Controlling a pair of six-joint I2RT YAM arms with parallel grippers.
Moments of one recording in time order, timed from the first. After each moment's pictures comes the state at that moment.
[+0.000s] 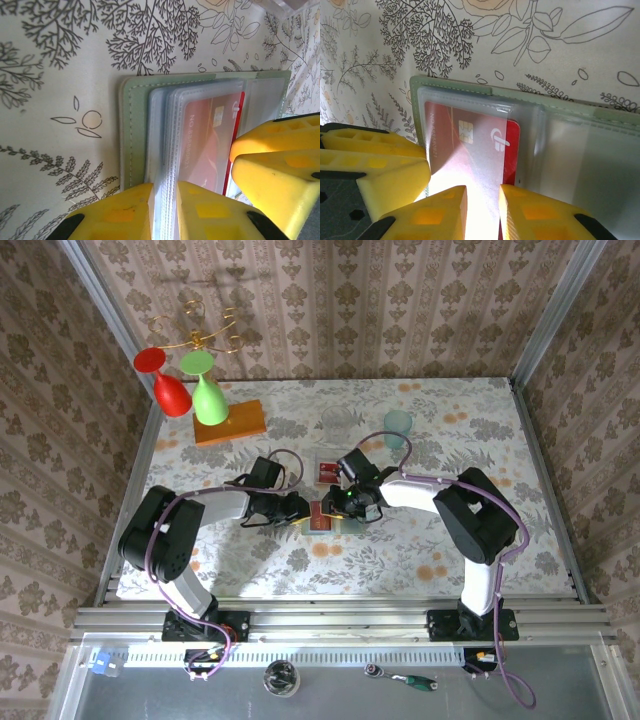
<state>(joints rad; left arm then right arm) -0.52 1.67 0.77 -0.16 0.55 -0.68 0.64 1.88 1.09 -0.25 -0.39 0.77</state>
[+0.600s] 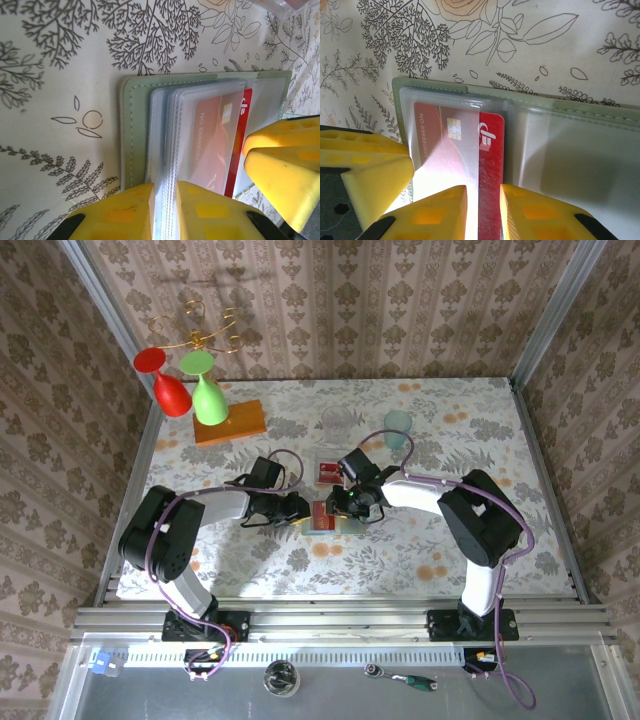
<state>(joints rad) -0.52 1.67 0.77 -0.16 0.55 -0.68 0.64 1.85 1.09 -0.31 -0.32 0.76</state>
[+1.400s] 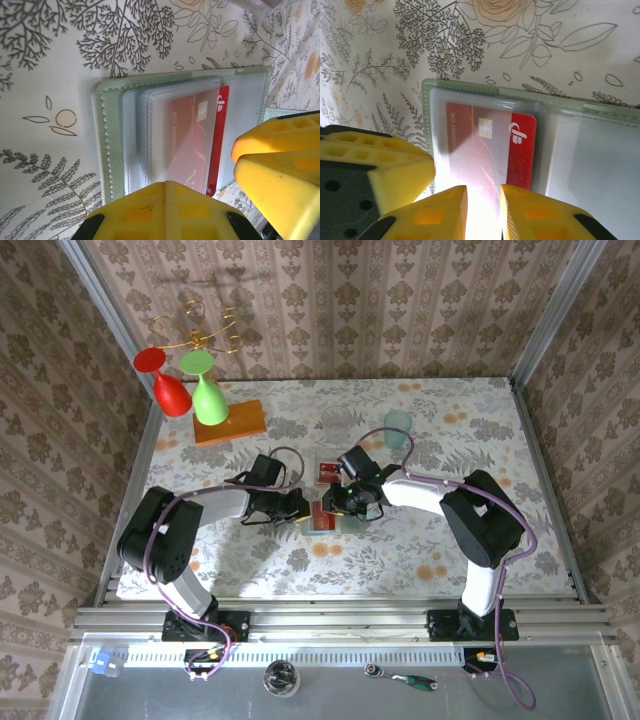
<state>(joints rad) -0.52 1.66 0.79 -0.18 0.58 -0.68 0.64 1.85 1.10 -0.28 -0.37 0.76</state>
